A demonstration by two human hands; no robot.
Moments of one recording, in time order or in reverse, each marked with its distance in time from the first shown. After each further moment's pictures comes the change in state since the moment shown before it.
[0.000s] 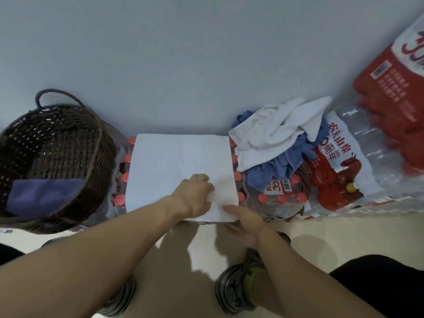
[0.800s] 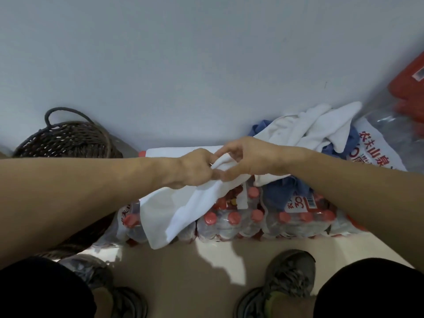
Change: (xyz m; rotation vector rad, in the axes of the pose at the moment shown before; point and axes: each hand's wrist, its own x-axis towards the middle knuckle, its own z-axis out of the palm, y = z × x) left_hand 0.020 -0.026 -0.105 -0.720 -0.068 -0.135; right_hand -0.031 -0.188 0.050 -1.089 -0.271 -0.558
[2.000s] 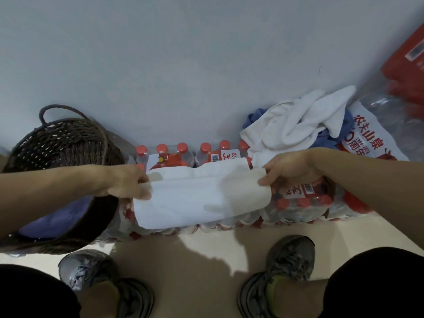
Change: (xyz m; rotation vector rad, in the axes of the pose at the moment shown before) left_hand -0.046 -0.100 -0.065 0.388 -0.141 -0.343; right_hand -0.021 0.086 -0.020 0.255 -0.321 0.450
